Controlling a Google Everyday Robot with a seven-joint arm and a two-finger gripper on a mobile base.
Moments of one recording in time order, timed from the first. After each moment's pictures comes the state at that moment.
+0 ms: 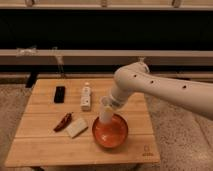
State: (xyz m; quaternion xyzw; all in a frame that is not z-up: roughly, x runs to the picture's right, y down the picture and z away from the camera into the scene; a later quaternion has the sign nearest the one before) arm 0.018 0.108 0.690 -0.33 -0.09 0.19 0.92
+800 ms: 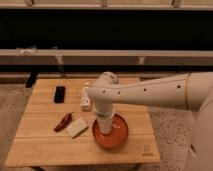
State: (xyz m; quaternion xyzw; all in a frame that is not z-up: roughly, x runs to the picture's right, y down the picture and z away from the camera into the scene) arm -0.005 0.161 0.724 -0.32 0.02 0.11 0.94
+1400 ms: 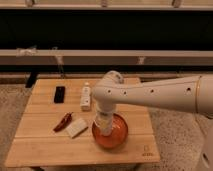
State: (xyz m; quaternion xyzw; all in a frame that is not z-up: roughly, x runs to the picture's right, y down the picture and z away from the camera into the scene) arm 0.001 0.141 0.714 -0.30 0.00 0.13 0.94
